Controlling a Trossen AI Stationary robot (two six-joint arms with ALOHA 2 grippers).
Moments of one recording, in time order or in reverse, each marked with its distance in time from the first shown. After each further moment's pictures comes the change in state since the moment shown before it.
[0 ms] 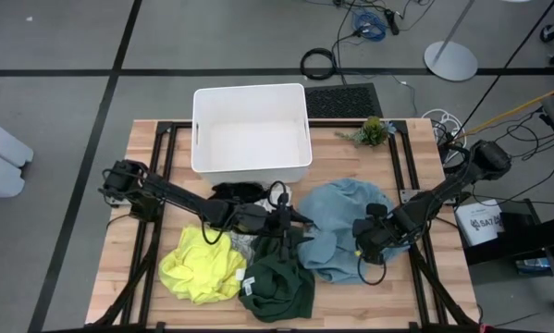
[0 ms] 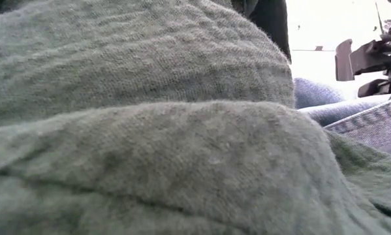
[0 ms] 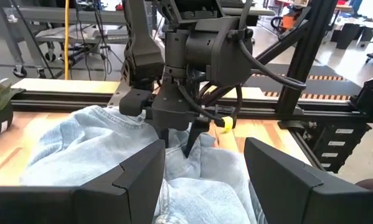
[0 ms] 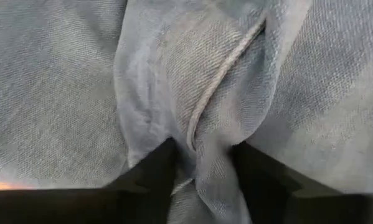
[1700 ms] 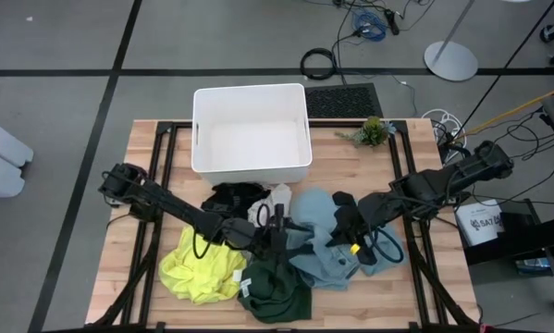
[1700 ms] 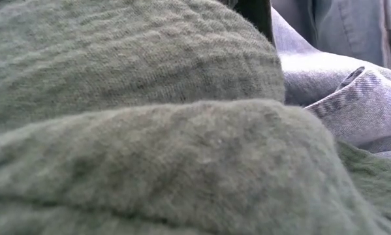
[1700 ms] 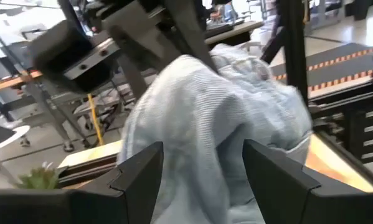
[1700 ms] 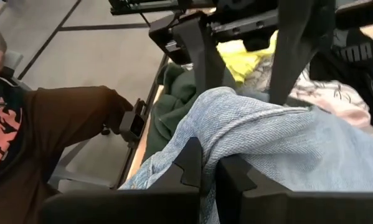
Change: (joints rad) left arm -0.113 -0.001 0.000 0.143 -0.163 0.384; right arm -0.166 0.005 0.637 0.113 -0.177 -0.453
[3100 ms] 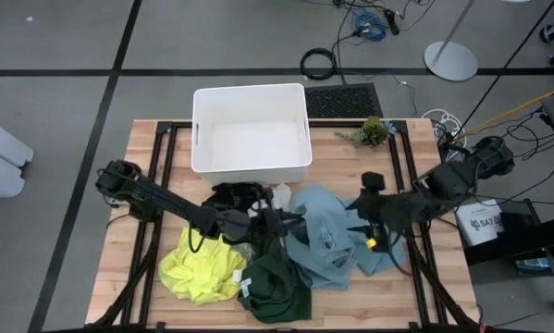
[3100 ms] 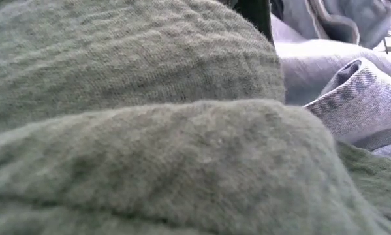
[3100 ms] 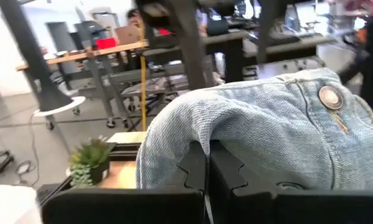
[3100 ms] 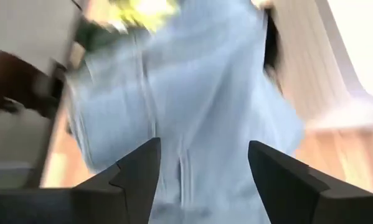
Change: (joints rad) left arm 0.022 -0.070 -0.001 -0.005 -0.229 -0.124; right arm 0.148 0.005 0.245 -0.556 0.397 0.127
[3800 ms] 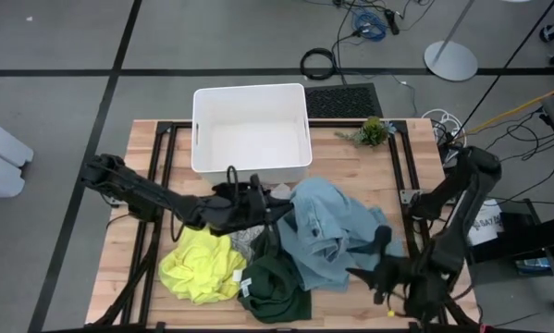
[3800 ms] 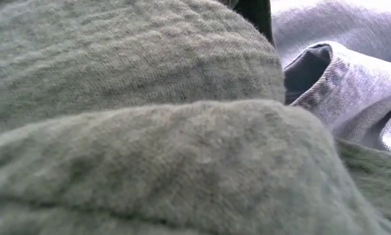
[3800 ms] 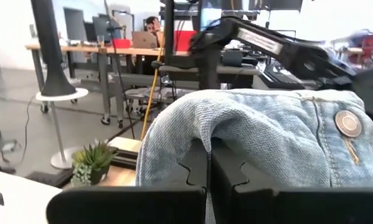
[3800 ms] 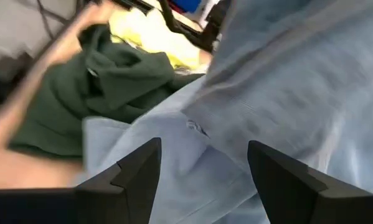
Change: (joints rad) left arm 0.020 -0.141 0.000 -0.074 -0.015 -0.190; right arm 0.496 0.171 -0.411 0.487 0.724 0.005
